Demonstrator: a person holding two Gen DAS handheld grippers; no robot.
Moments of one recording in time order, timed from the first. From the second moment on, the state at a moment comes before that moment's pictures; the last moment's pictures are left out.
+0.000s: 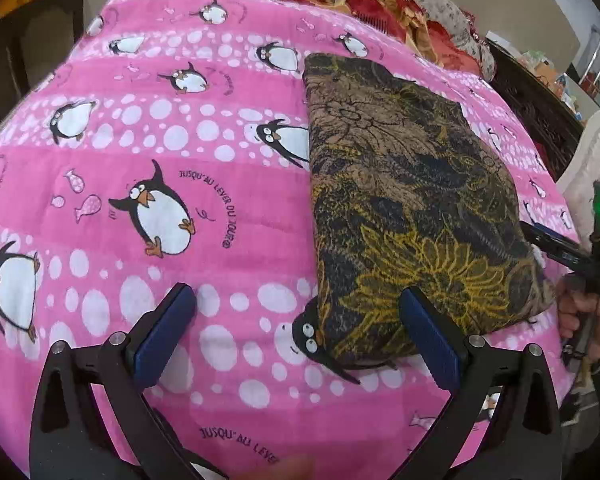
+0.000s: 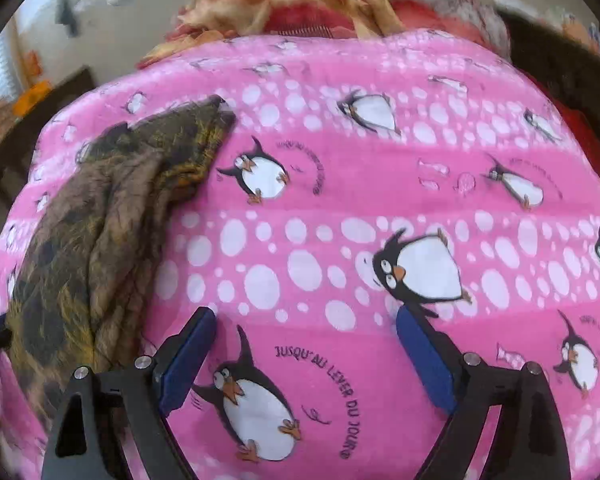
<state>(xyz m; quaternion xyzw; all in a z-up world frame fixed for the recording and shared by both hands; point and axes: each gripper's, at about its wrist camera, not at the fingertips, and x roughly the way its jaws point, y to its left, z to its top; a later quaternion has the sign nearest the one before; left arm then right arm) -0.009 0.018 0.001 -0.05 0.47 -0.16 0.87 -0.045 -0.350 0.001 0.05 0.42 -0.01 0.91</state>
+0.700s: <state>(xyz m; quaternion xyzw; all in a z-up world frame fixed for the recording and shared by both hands) -0.010 0.017 0.027 -0.13 0.45 -0.20 0.86 -0.038 -0.325 -0.004 -0.02 0.44 -0.03 0.90</state>
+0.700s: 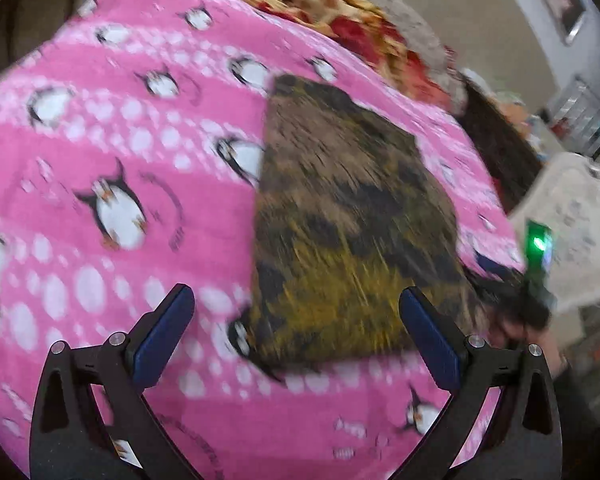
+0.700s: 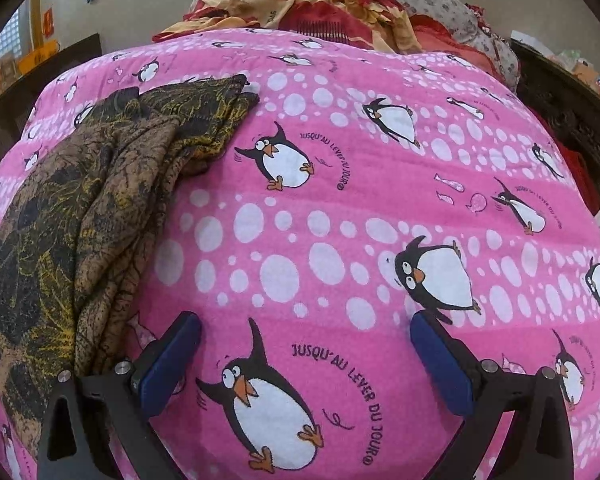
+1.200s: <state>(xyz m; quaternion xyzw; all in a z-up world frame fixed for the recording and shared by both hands) -0.011 -0.031 0.057 0.02 0.47 -0.06 0.88 -0.084 -0.314 0.002 -0.03 0.47 -0.06 0.88</state>
